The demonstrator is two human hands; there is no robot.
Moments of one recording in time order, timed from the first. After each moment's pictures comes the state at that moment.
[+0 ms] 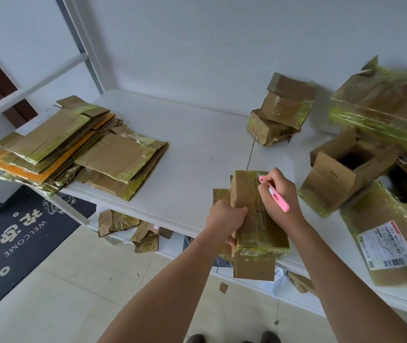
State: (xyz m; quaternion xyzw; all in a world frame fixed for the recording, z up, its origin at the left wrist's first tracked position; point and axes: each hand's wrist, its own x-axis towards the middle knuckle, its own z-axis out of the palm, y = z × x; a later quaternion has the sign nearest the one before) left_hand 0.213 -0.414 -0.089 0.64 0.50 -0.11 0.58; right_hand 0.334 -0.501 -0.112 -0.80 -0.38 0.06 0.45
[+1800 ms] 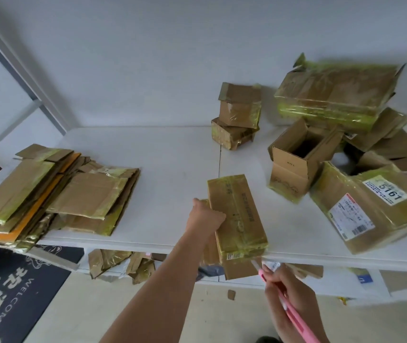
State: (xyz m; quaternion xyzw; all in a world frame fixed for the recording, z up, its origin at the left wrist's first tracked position) left_hand 0.234 -0.402 -0.085 0.71 0.49 -0.10 0.49; right_hand 0.180 -0.636 -0.121 -0.79 -0.29 0.05 0.54
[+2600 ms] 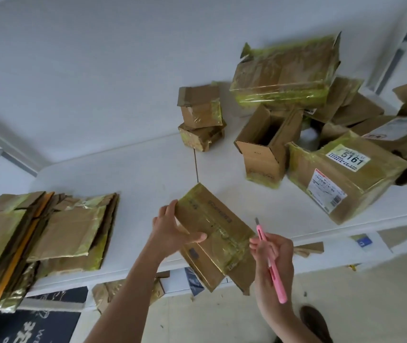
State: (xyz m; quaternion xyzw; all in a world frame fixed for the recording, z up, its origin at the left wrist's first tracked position) left_hand 0.203 -0.368 -0.080 0.90 0.29 -0.09 0.31; right_hand 0.186 -0.583 -0.141 -0.67 -0.03 -0.08 0.74
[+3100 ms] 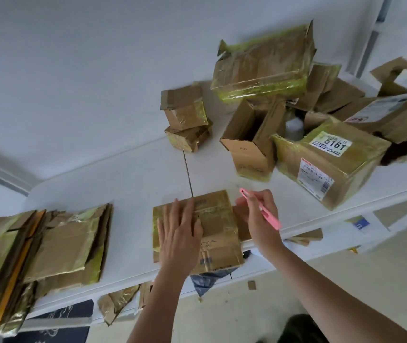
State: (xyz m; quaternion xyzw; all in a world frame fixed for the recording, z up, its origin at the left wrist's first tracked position) left_hand 0.196 -0.415 -0.095 0.97 0.21 0.00 0.14; right_hand 0.273 -0.570 -0.132 -0.64 -0.01 0.01 0.77
